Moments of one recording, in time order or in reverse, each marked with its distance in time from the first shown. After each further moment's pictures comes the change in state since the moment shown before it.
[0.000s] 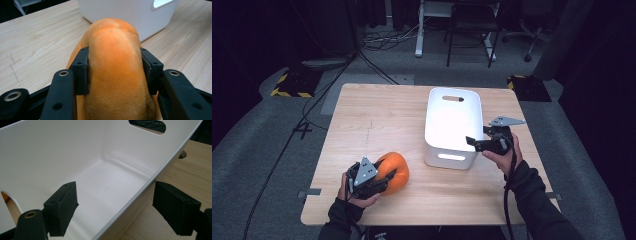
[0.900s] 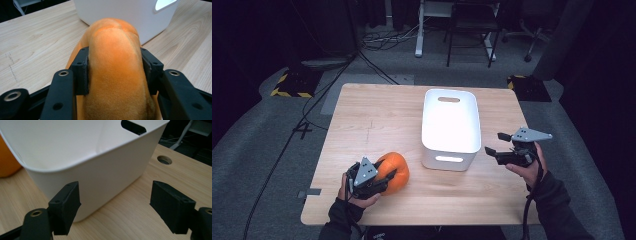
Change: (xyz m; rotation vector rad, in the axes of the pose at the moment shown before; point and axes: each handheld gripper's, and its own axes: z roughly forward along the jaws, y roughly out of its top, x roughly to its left) left arm 0.000 -0.001 0.001 -0.005 -0.008 -0.005; right arm -0.021 -0.034 -0.058 -0.053 0.015 -0.164
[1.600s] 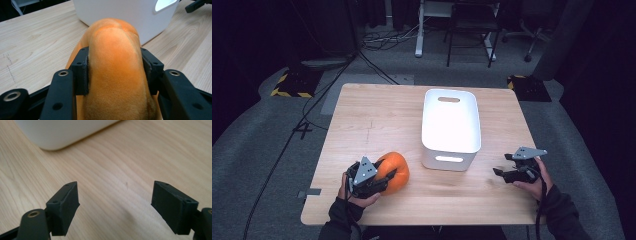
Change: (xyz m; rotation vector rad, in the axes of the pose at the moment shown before) left arm 0.002 -0.001 0.001 -0.008 -0.012 -0.010; right arm -0.019 -0.086 0.010 0.218 0.020 -0.010
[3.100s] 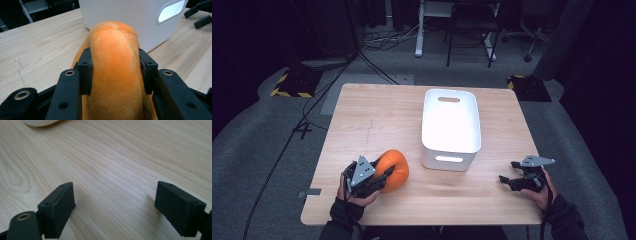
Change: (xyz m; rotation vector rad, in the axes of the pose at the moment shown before) left arm 0.000 0.006 -0.005 -0.046 0.049 -0.009; right arm -0.007 -0.039 -0.002 -0.024 0.009 0.092
